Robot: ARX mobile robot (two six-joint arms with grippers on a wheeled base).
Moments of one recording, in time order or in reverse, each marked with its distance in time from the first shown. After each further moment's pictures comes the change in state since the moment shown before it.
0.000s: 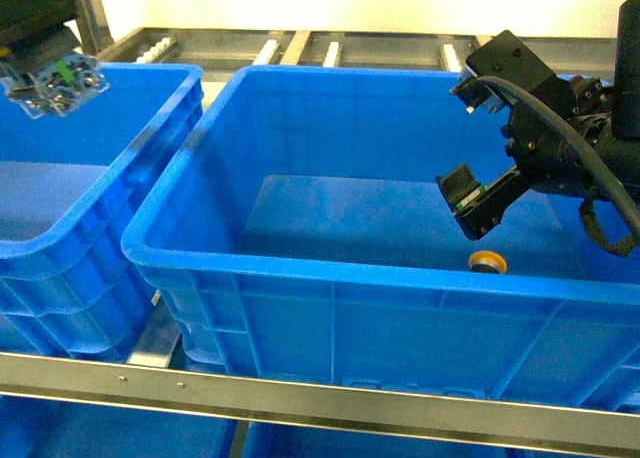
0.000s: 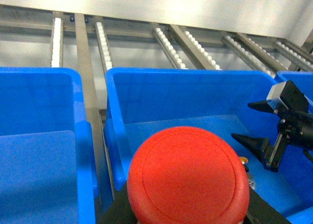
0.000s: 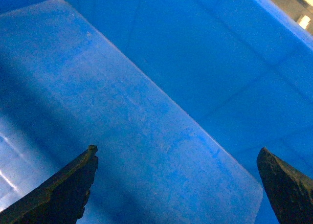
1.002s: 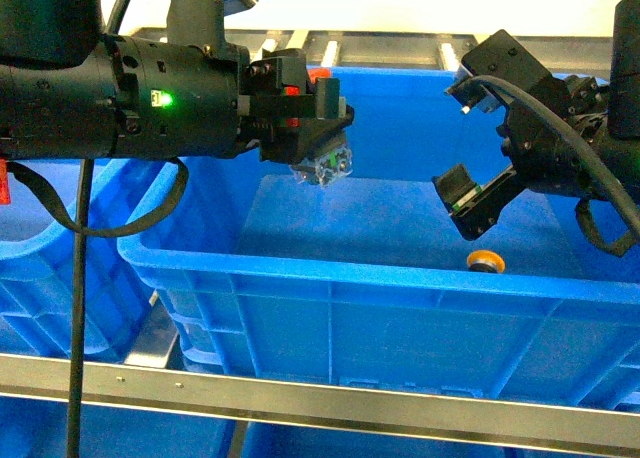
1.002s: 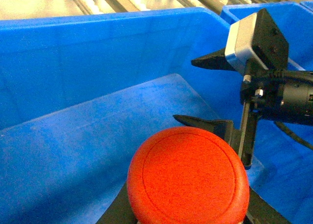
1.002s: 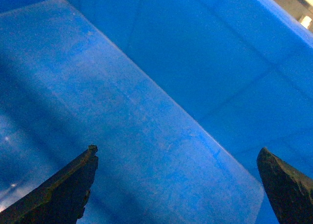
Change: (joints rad) left arm -0.234 0.553 0.360 0.026 0.077 0.075; right arm 0.002 0.000 0.000 0.000 -0.002 -0.004
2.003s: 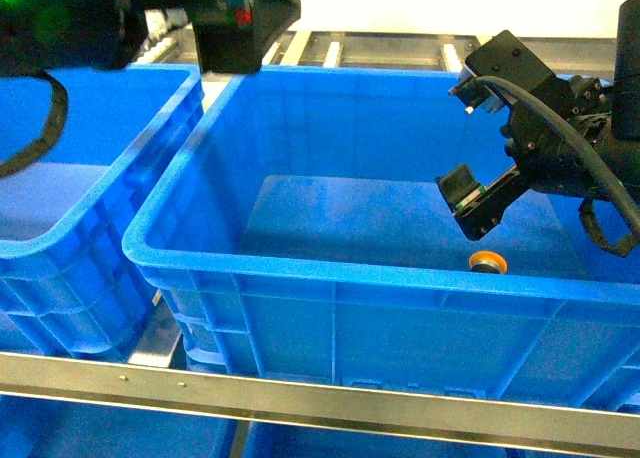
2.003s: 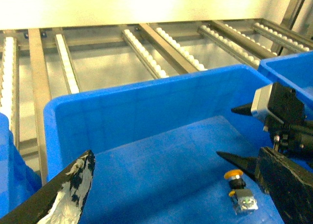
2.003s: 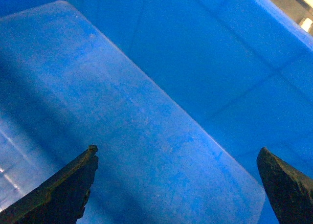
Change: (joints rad) left arm 0.039 -0.248 -0.132 0.052 -0.165 0.035; right arm -0.002 0.000 0.000 0.000 0.000 0.000
